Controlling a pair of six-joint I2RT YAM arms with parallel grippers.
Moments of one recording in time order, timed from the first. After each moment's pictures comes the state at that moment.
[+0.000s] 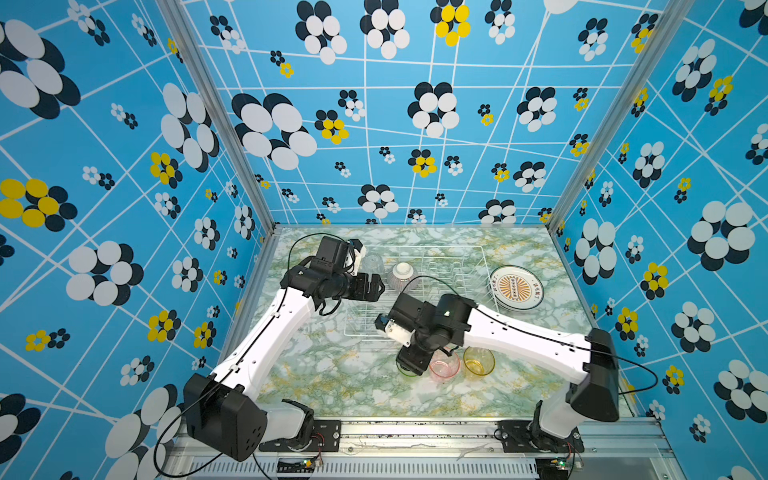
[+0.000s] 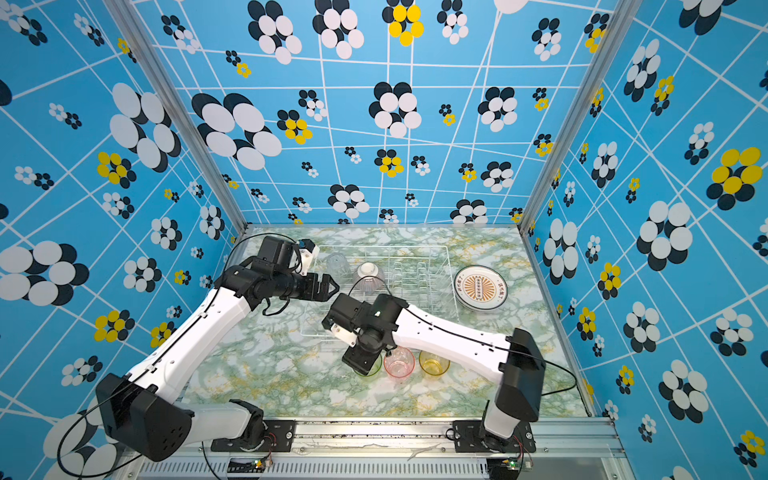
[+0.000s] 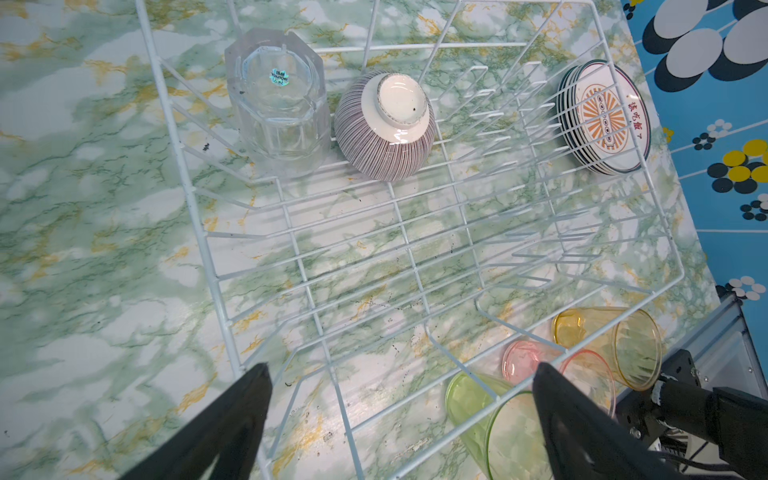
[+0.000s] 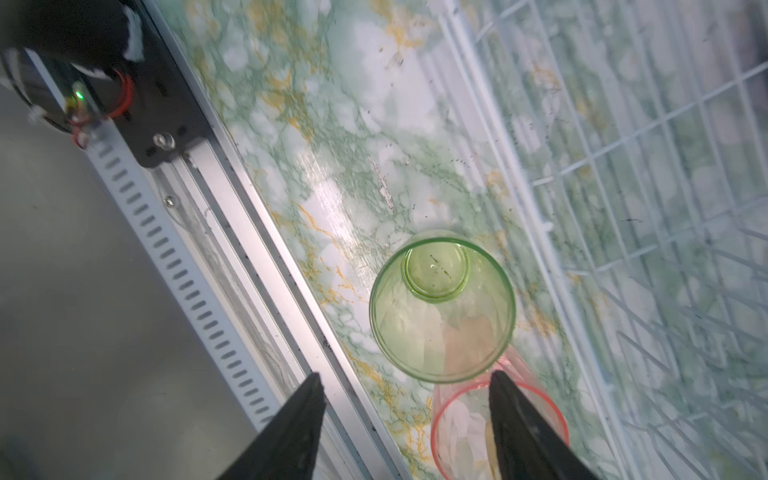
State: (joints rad) left arm -0.37 1.36 1.29 -0.83 0.26 -0.23; right arm 1.10 1.59 1.52 -1.12 -0.04 0.02
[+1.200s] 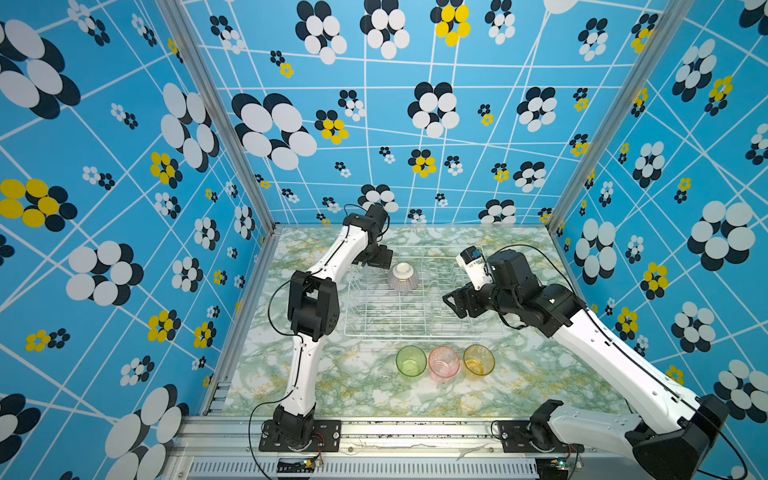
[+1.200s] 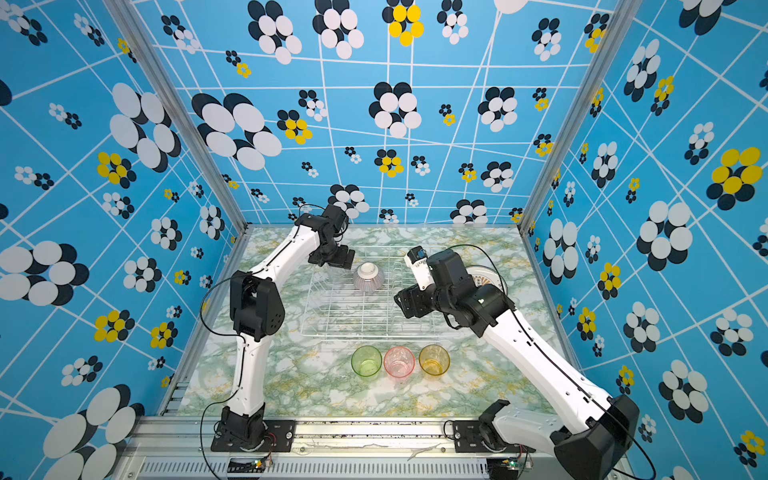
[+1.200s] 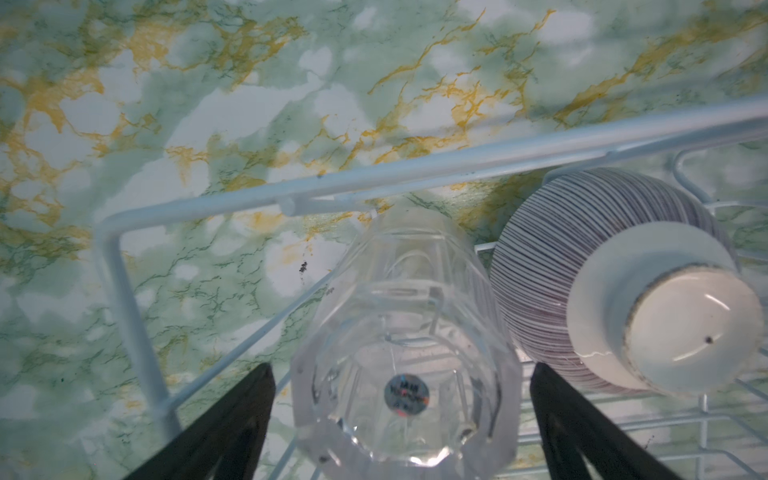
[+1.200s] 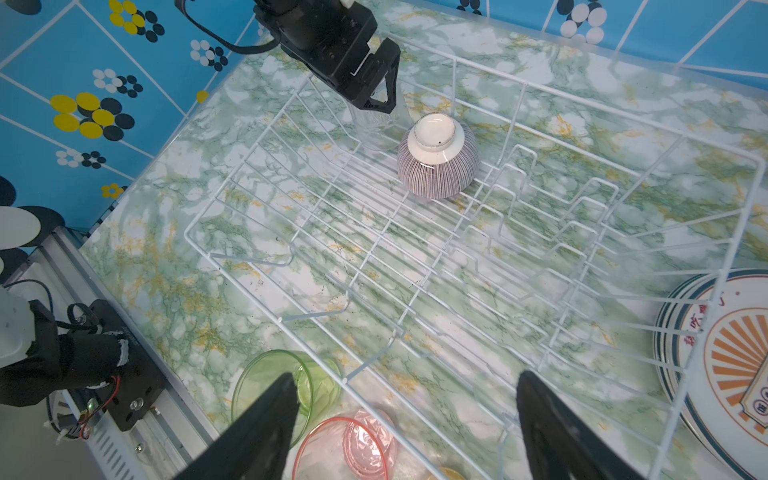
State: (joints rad) left arm -0.36 2.28 2.16 -1.18 -0.06 -0.18; right arm 0.61 1.20 1.20 -0.74 -0.10 0.12
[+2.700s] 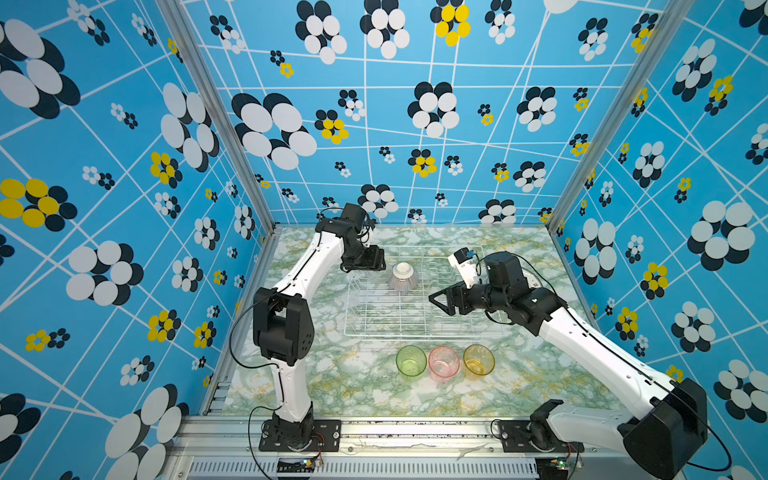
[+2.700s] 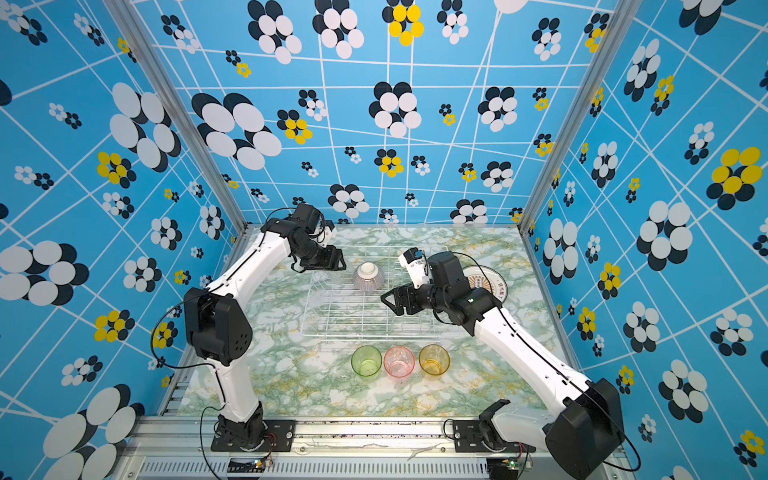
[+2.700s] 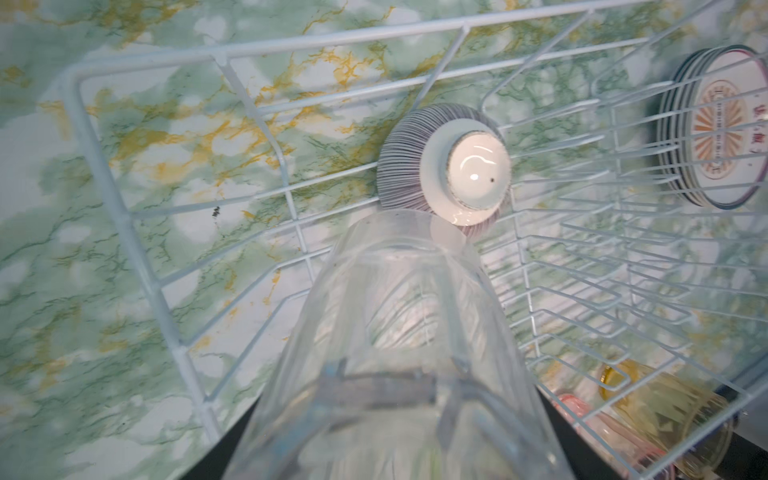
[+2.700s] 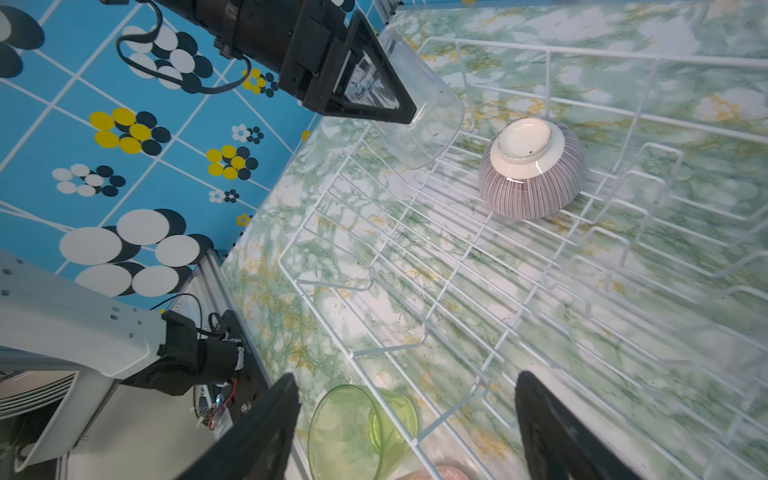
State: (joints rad) left arm -0.29 1.89 1.79 -1.03 0.35 -0.13; right arm 0.53 1.24 1.02 -0.40 -0.46 0.27
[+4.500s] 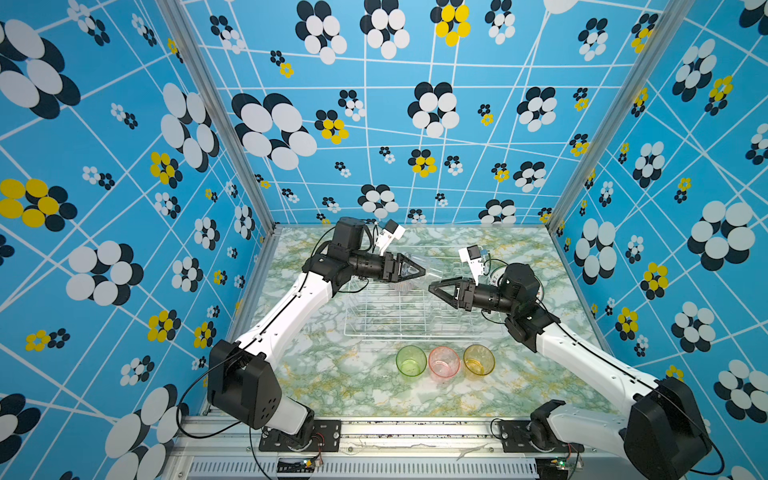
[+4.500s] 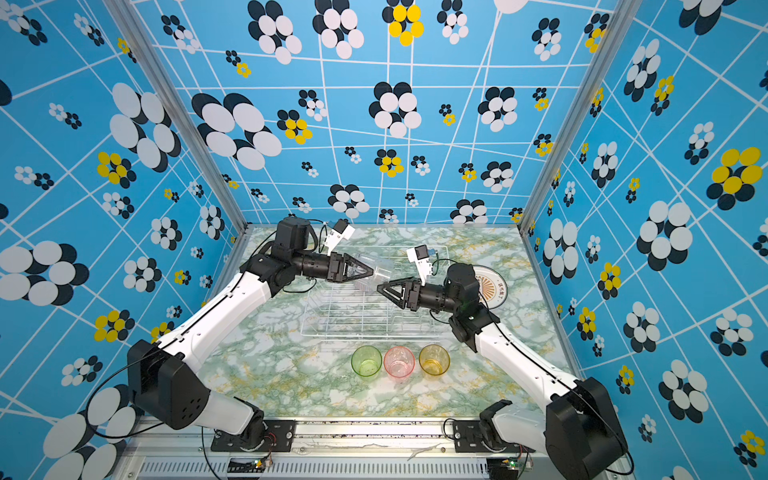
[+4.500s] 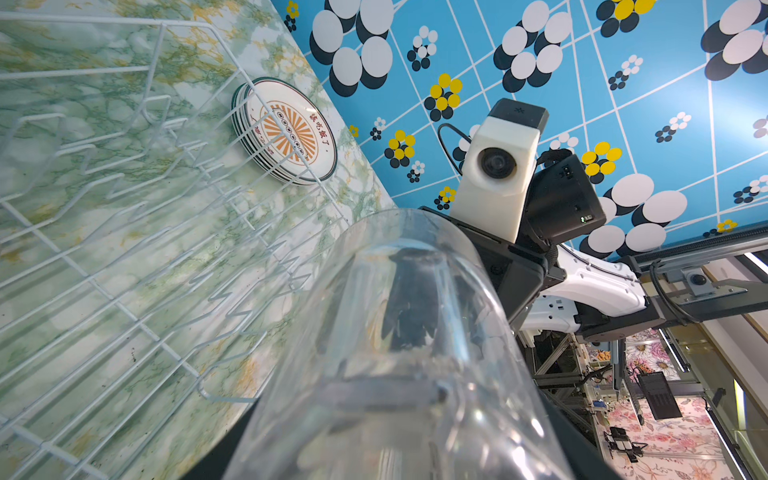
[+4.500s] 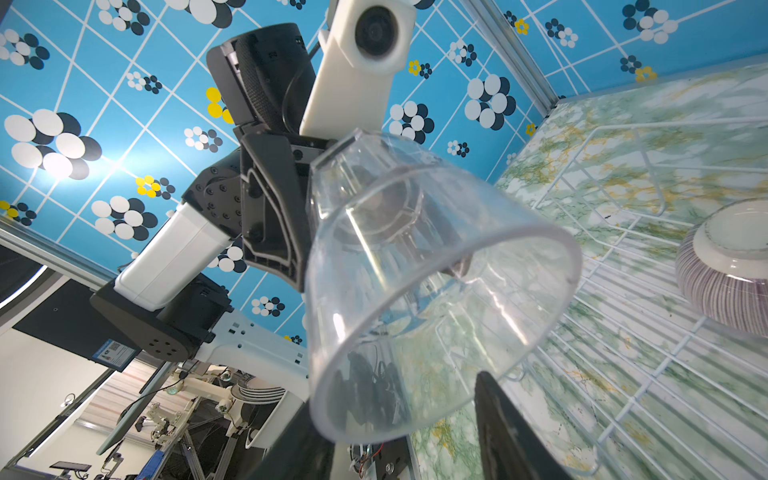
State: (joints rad) left arm -0.42 1.50 1.35 -0.39 1.05 -0.50; right arm 0.47 1.21 0.75 0.40 -0.82 0.74
